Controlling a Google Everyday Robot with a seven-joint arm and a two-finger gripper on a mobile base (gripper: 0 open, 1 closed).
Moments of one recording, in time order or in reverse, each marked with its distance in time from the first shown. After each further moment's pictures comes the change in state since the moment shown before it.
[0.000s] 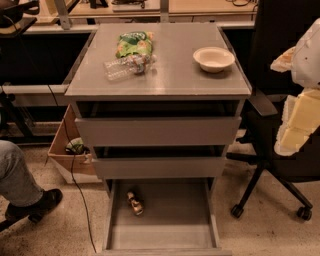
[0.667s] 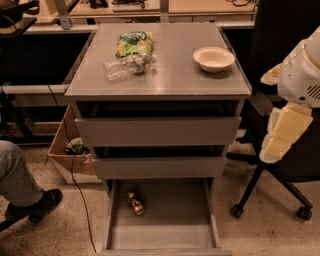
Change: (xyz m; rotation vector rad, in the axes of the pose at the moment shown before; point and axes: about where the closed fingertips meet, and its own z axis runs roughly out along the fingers) arm -0.001 0.002 0.032 -0.024 -0.033 0.033
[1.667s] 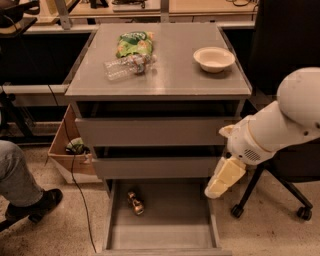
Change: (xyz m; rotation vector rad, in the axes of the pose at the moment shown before) arm -0.027 0.042 0.159 -0.126 -0.234 0.129
